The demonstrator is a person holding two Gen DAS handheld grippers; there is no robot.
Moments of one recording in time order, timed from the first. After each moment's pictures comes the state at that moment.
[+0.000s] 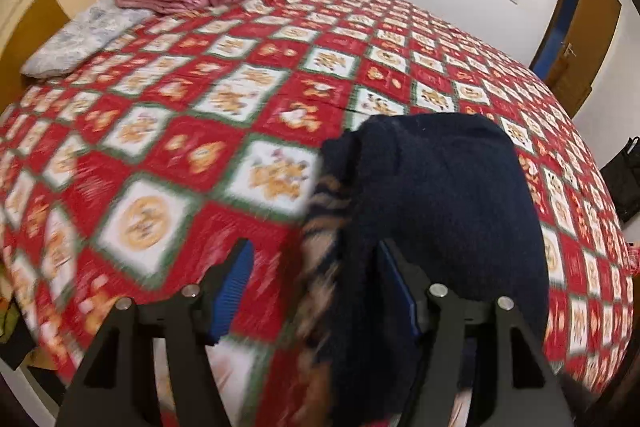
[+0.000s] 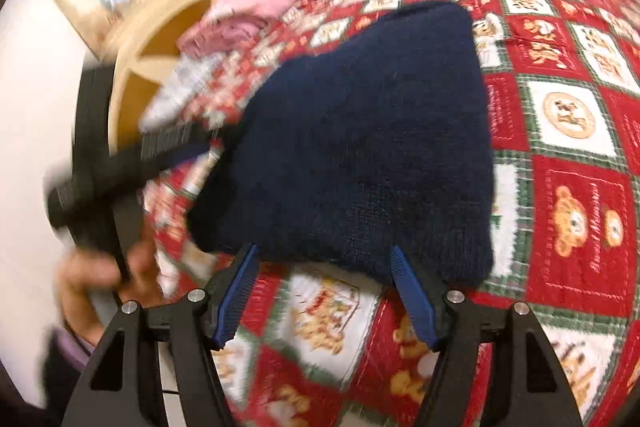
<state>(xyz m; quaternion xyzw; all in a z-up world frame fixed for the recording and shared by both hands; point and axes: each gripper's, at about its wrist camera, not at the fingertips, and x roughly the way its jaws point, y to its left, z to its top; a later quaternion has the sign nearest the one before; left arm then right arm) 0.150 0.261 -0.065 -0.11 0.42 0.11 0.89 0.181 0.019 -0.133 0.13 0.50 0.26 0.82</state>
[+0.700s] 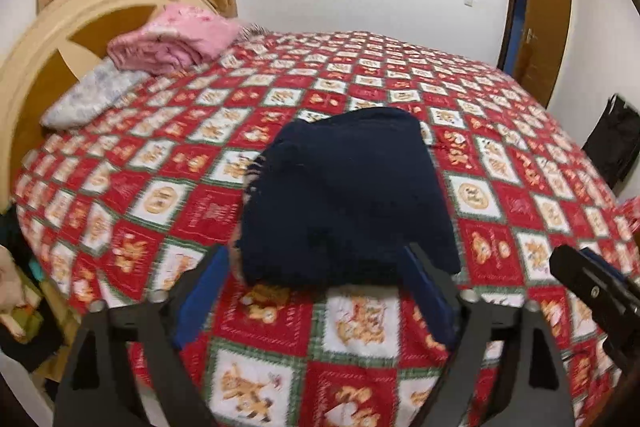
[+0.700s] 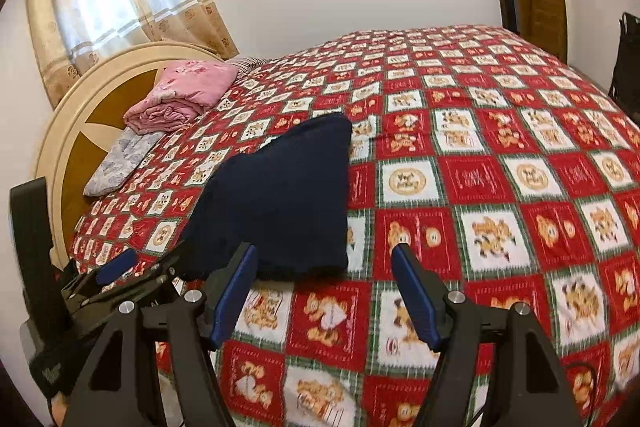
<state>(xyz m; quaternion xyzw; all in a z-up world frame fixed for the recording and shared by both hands) 0.052 0.154 -0.021 -0.02 0.35 0.09 0.93 0.084 -0.037 -0.036 0.09 0.39 0.09 0.91</state>
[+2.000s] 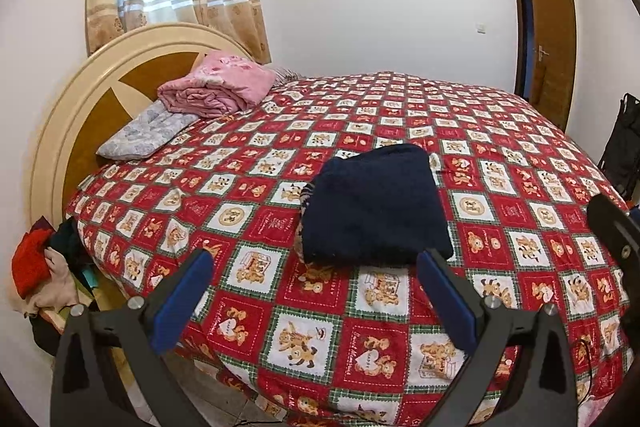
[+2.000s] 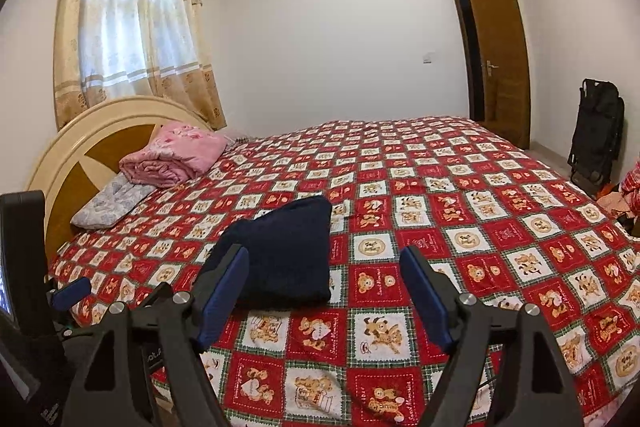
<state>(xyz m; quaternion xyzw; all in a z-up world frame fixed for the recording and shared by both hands) -0.045 0.139 0.028 0.01 0.28 0.15 0.95 -0.033 -0.018 0.040 0.04 0.23 0.02 0.97</state>
